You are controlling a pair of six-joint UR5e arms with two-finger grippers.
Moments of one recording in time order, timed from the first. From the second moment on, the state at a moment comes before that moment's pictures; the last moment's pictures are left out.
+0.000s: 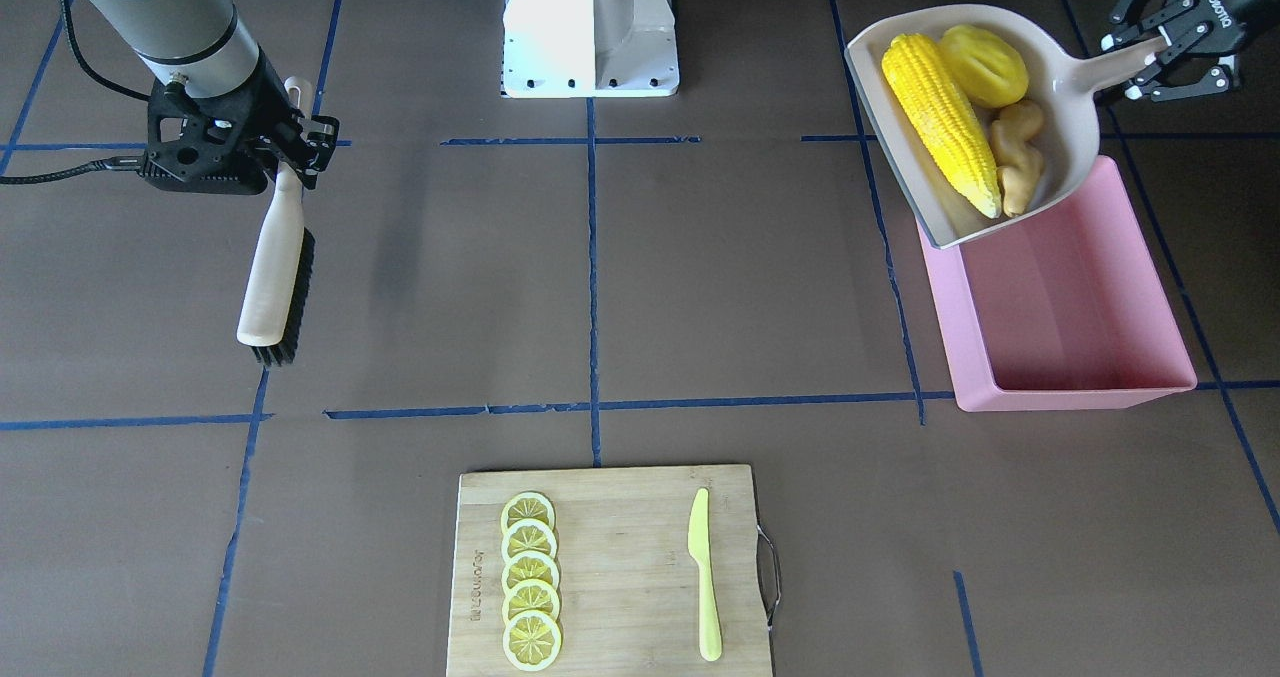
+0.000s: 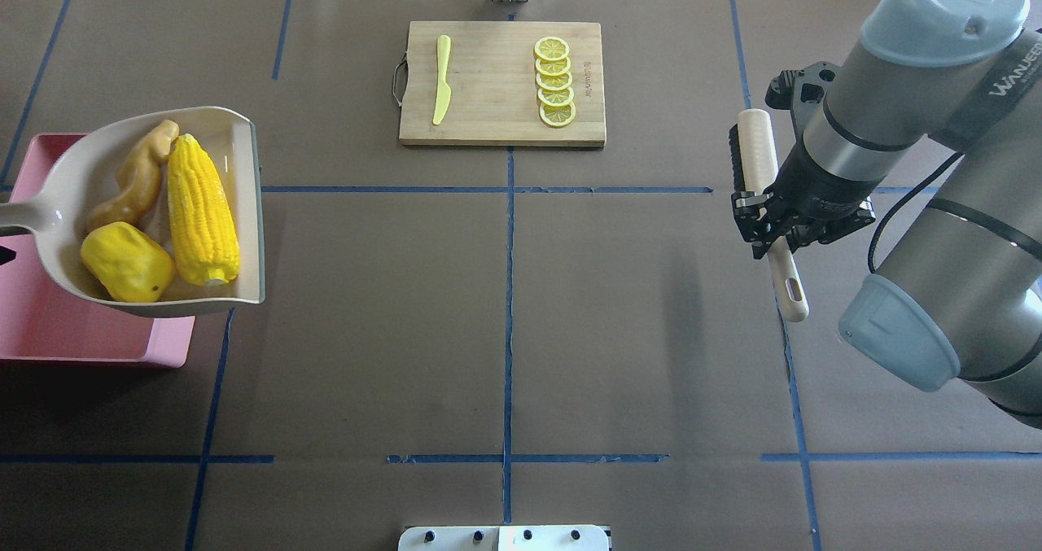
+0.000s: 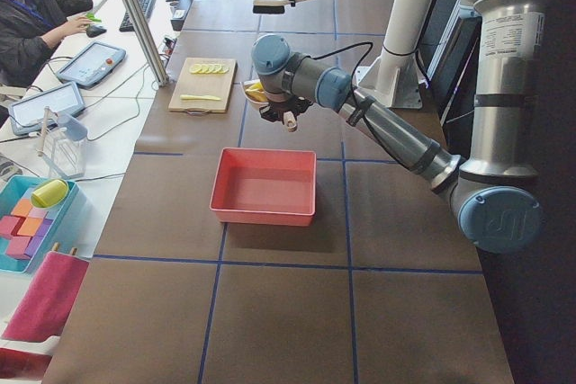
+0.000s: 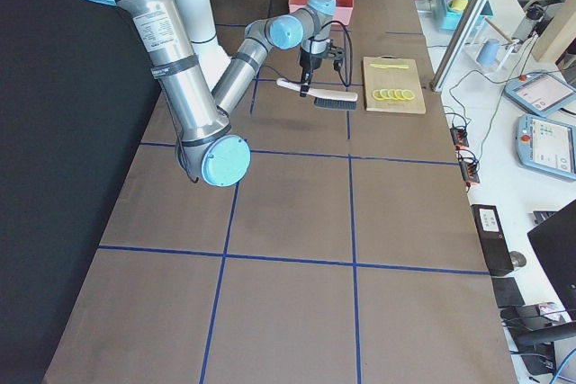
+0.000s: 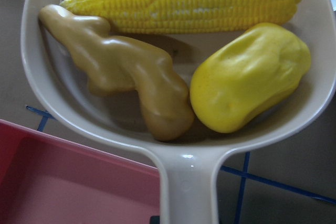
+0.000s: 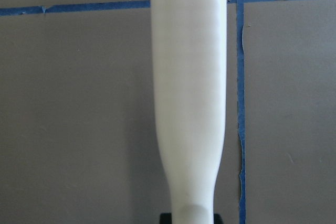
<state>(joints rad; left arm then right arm) -1.36 -1.55 -2.16 -1.33 -2.70 0.89 0.82 -1.15 2.10 -2.06 2.15 0.91</state>
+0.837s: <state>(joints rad) -1.62 -1.50 -1.84 -1.35 -2.71 1.37 0.90 -1.36 2.16 -2.05 2.14 0.67</state>
